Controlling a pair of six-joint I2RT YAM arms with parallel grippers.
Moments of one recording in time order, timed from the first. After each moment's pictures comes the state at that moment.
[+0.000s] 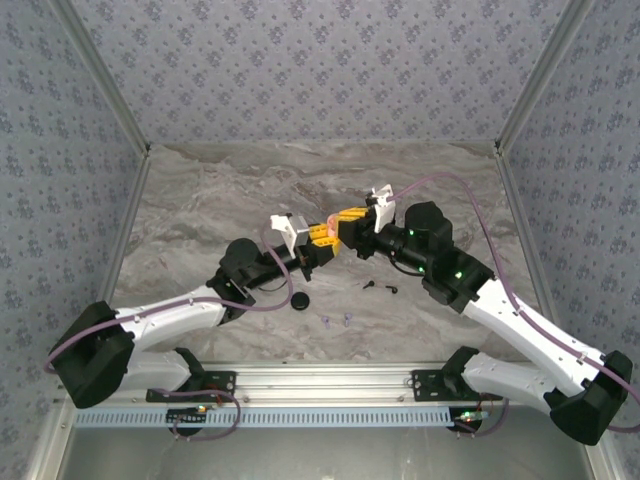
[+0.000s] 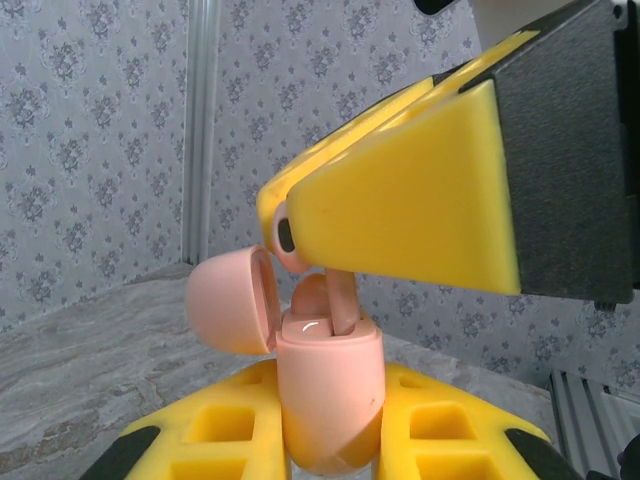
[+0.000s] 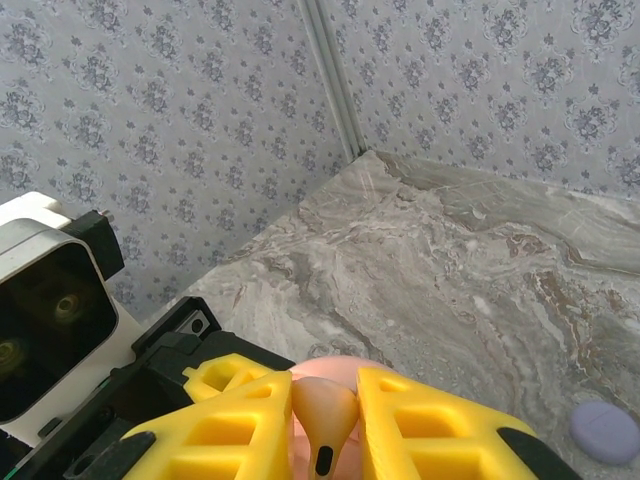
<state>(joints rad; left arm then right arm) -0.86 1.24 0.58 0.84 0.30 -0.21 0.75 1.00 0.95 -0.12 -0.17 0.27</state>
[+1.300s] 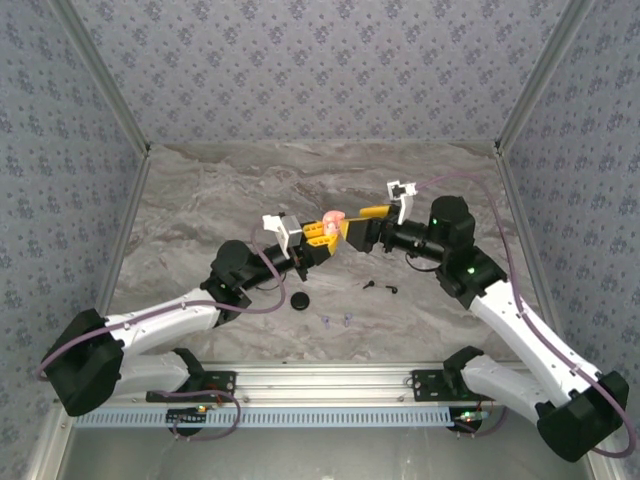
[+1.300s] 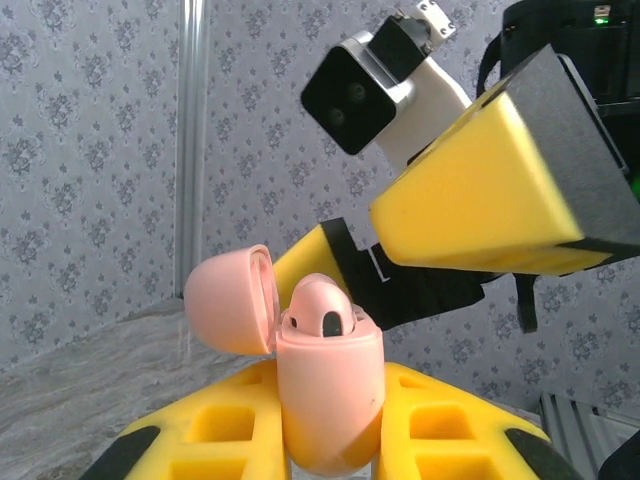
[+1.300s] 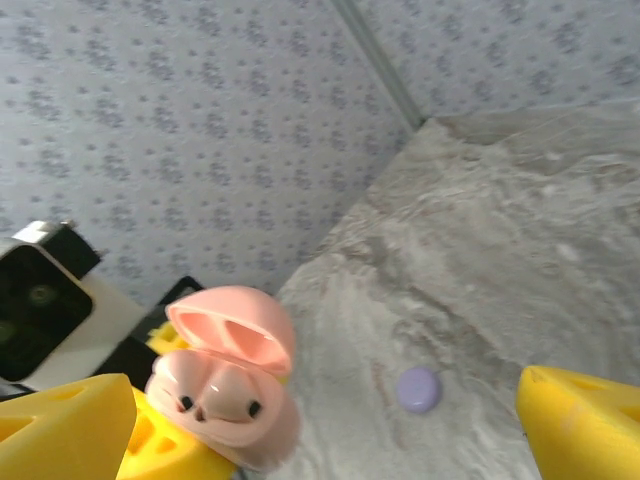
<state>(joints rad) -0.86 1.19 0.58 0.86 0.32 -0.21 0.52 0.97 0.87 -0.05 -0.57 0.54</state>
